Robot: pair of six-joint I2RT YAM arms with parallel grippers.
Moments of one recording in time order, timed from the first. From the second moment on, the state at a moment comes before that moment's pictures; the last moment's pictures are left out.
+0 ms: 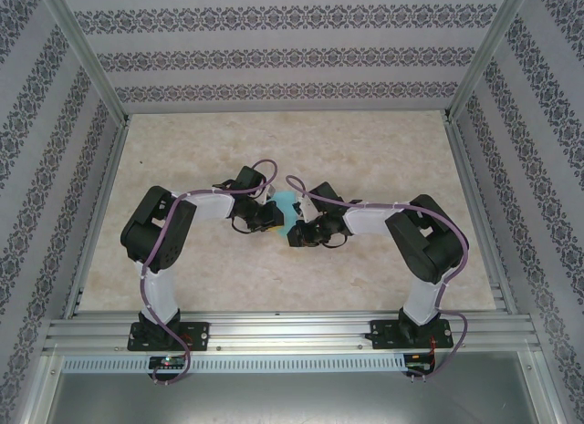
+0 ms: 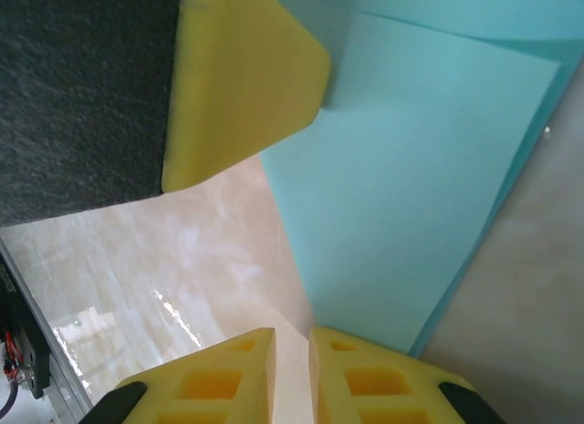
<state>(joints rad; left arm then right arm) -0.49 1.93 1.07 -0.26 0.57 -0.69 0.62 1.82 0.89 -0.17 -0.60 0.43</state>
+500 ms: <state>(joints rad) -0.49 1.94 1.07 -0.25 0.60 -0.69 0.63 1.73 0.81 -0.25 -0.58 0.42</state>
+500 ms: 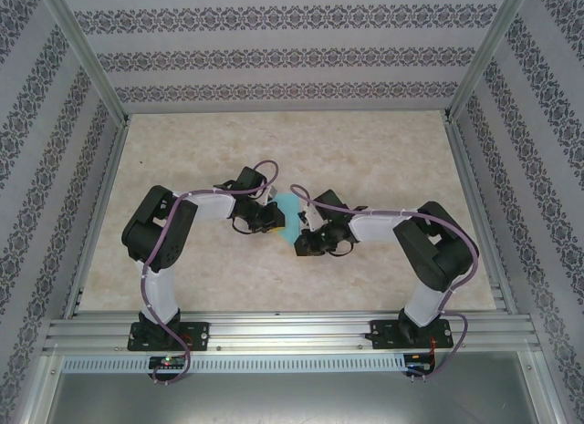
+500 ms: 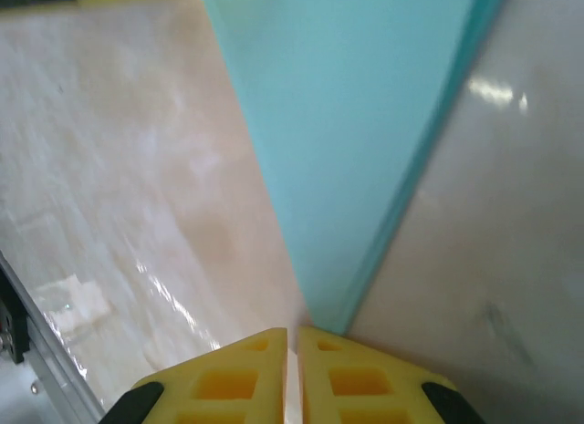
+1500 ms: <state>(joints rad) -0.50 1.92 1.07 -0.26 0.58 -0.69 0.63 1.82 0.93 -0.29 -0.54 0.44</state>
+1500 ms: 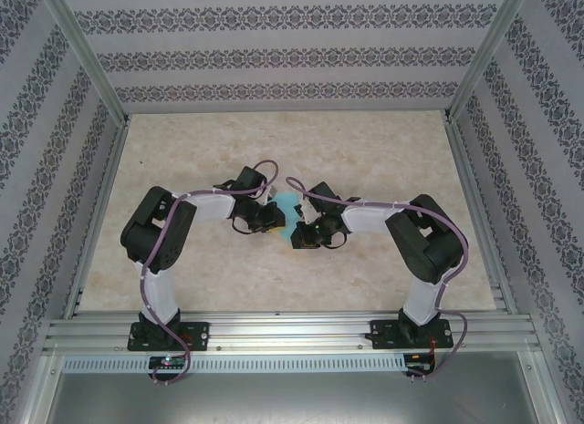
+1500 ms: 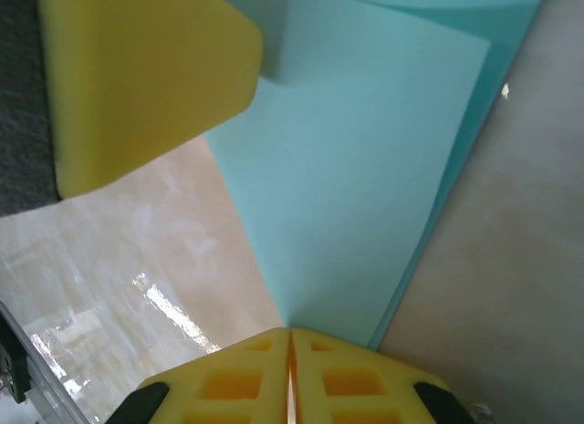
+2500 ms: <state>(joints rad) -0.61 1.87 0.99 -0.21 0.49 -0.82 0.64 1.82 0.93 -0.29 -0.52 0.45</state>
